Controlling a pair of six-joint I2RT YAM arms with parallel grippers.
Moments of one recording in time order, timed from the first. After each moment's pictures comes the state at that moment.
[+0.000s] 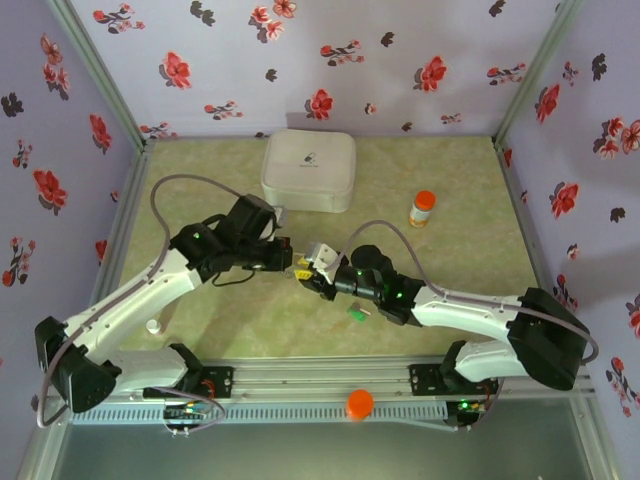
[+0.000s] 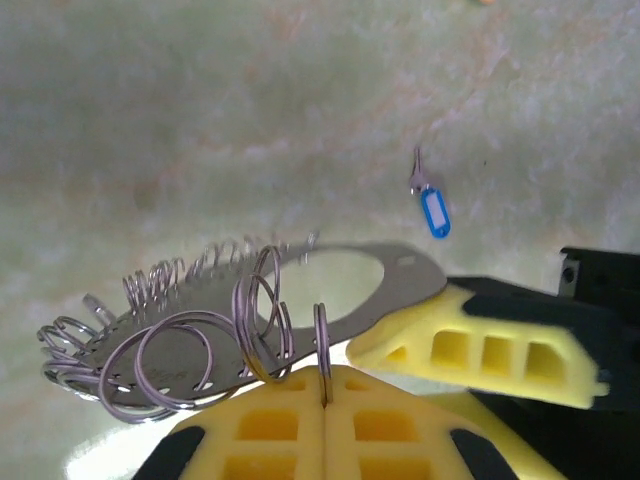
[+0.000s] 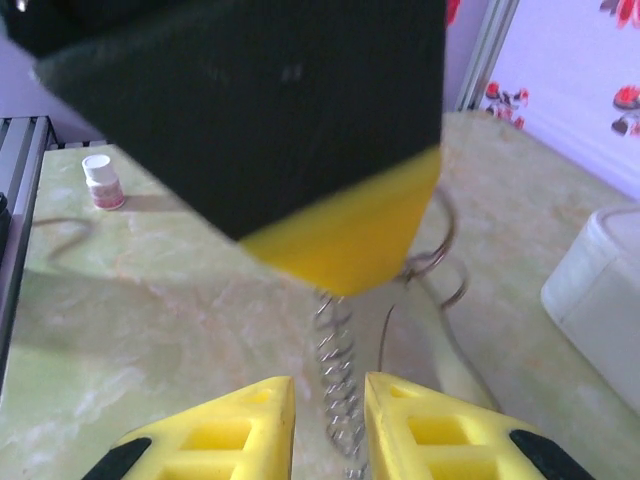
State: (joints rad) left arm -0.80 1.21 1.17 -0.88 0.14 -0.65; right arm 1.00 1.28 0.59 0.44 -0.19 -0.19
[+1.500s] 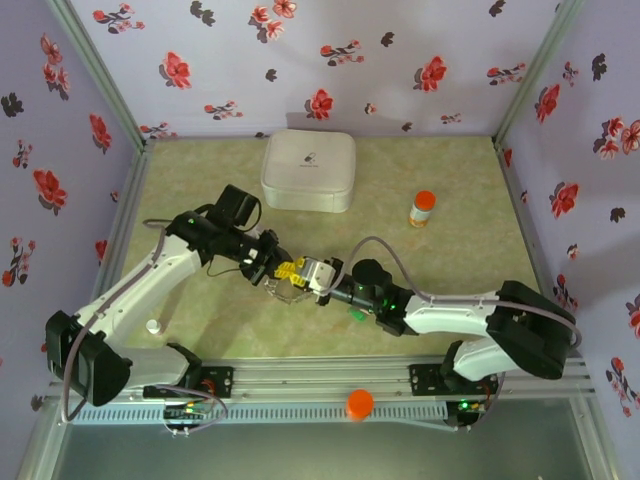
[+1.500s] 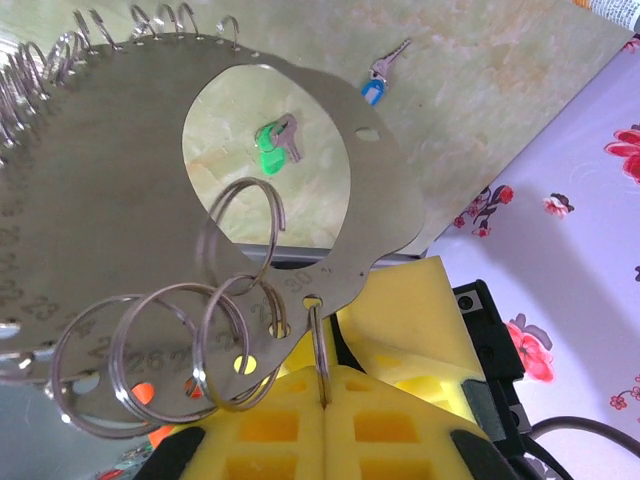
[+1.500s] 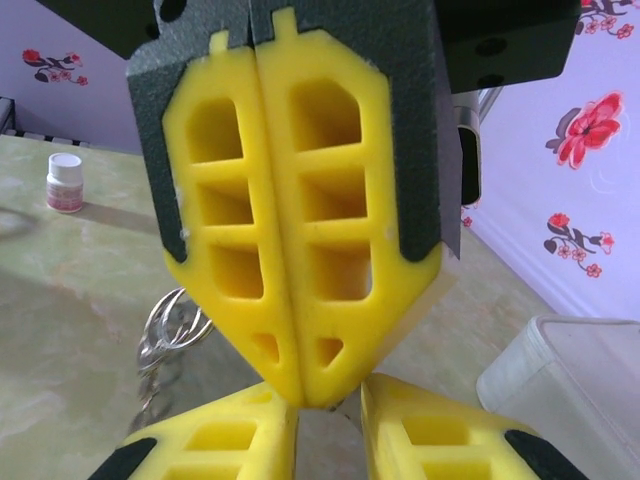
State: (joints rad) left arm -0.61 1.27 1.15 -0.94 0.64 -1.37; right arm 1.06 1.37 0.50 0.77 -0.11 -0.42
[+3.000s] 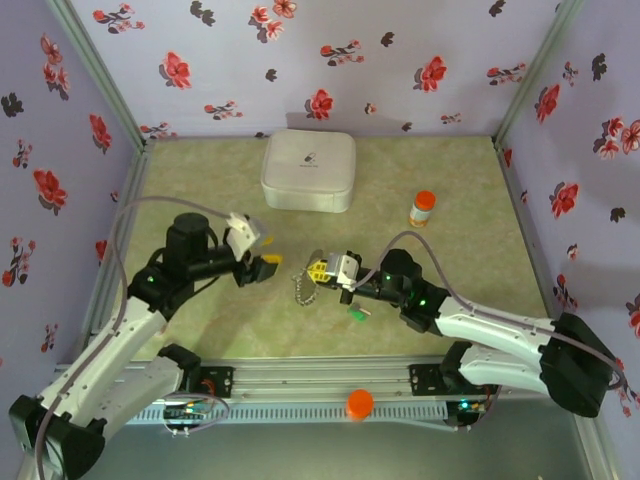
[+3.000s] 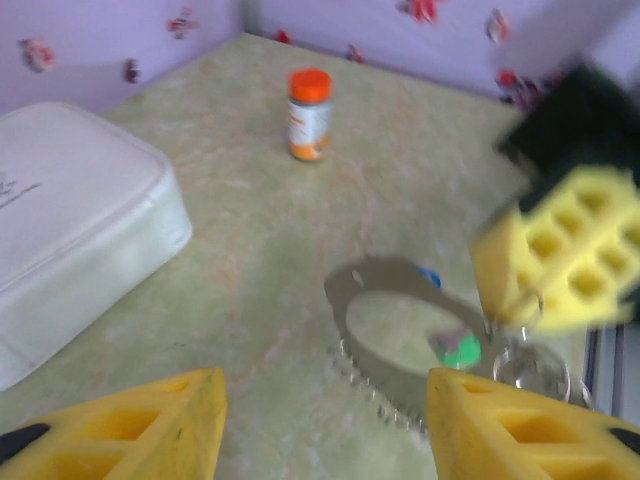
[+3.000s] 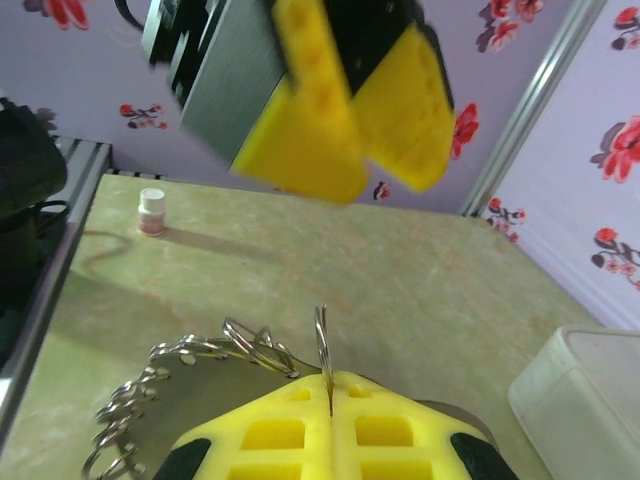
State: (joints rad) left arm -0.53 0.83 0.75 -0.39 0.56 0.29; right arm 0.93 1.07 0.49 0.45 -0.38 -0.36
